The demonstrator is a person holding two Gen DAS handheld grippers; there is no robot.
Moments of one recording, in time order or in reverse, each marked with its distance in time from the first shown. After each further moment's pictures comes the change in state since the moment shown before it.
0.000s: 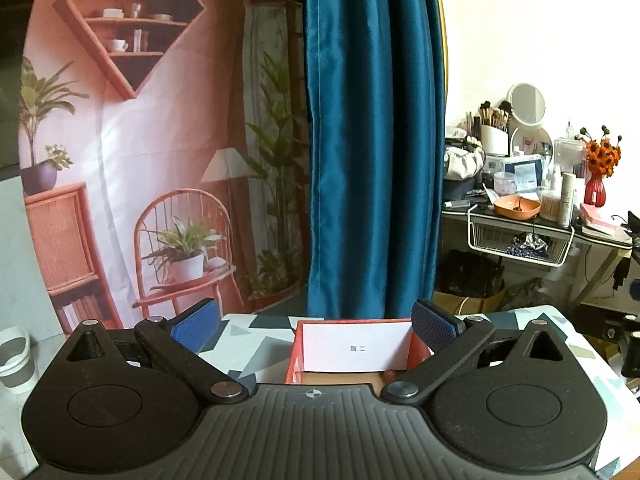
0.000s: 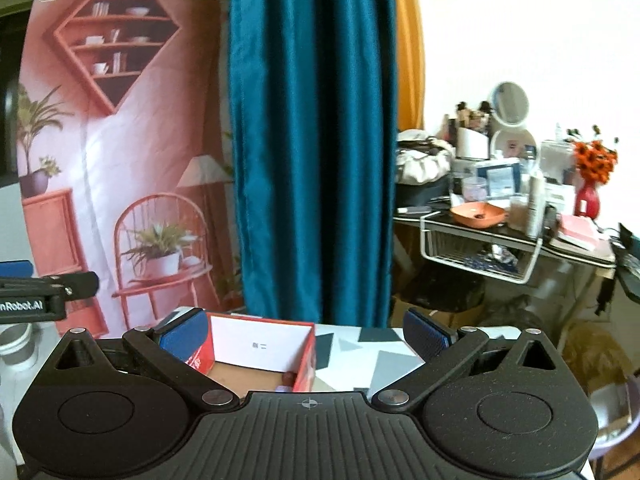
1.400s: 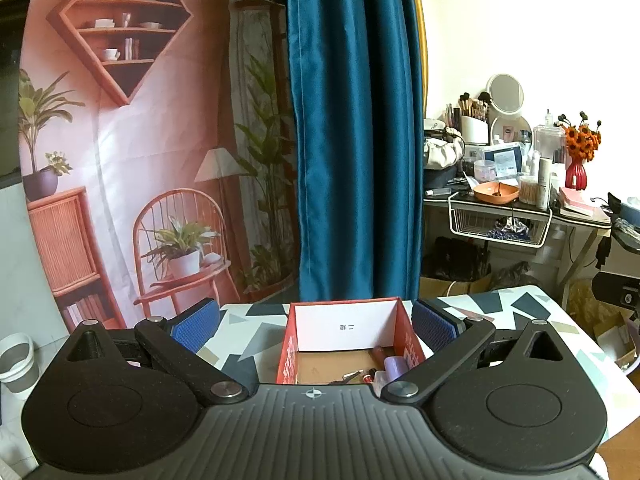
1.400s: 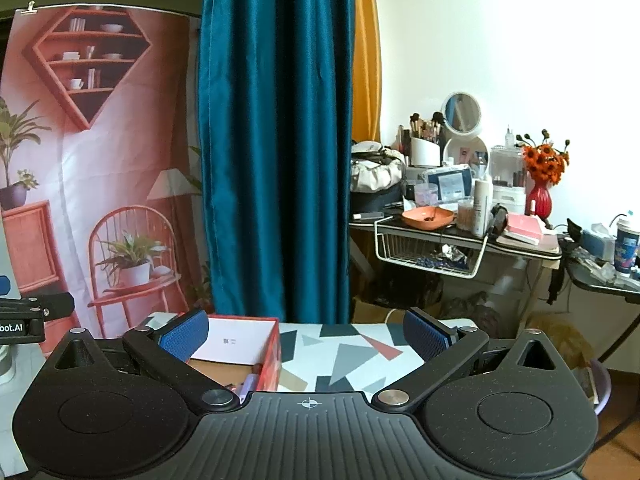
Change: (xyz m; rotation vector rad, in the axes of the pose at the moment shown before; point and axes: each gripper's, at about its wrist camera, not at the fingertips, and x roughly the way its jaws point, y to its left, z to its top) left arm -0.048 -0.001 -0.013 0.043 0.018 -0.028; right arm -0.068 -0.007 -0.012 0.022 -0.022 -0.087
